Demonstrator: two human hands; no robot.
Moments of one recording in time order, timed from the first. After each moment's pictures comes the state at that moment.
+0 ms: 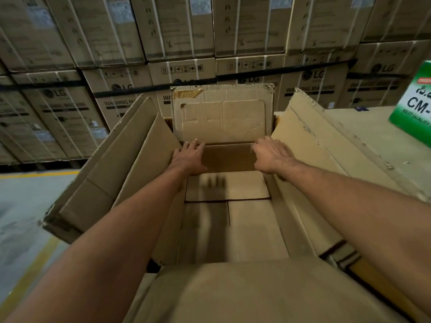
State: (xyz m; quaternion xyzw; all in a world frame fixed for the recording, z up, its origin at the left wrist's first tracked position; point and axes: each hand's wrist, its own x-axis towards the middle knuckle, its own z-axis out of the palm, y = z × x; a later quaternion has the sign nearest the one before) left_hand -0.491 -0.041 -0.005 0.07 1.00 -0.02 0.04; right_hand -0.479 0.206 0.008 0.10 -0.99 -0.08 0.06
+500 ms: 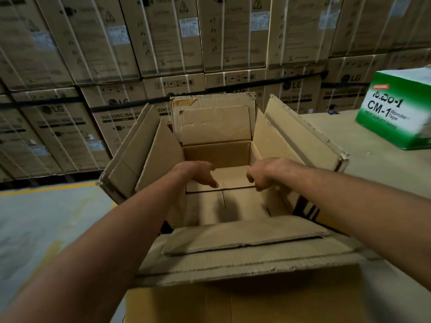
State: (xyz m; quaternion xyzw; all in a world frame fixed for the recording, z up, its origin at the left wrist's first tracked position) left_hand -0.385 -0.006 0.028 0.12 0.97 0.00 0.19; right_hand -0.348 0.201 0.035 0.14 -0.96 -0.18 -0.18
